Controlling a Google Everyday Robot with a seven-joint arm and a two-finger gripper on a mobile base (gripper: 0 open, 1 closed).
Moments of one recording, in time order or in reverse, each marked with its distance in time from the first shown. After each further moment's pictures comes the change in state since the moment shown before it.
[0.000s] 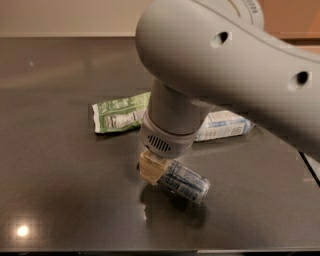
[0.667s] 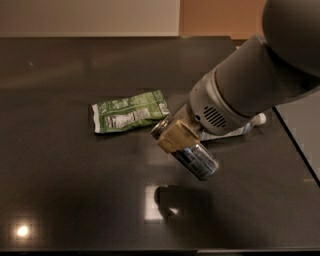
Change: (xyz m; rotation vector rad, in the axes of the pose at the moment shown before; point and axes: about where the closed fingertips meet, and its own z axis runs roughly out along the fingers) arm 0.000 -0.042 -0.057 0.000 -0.389 0.026
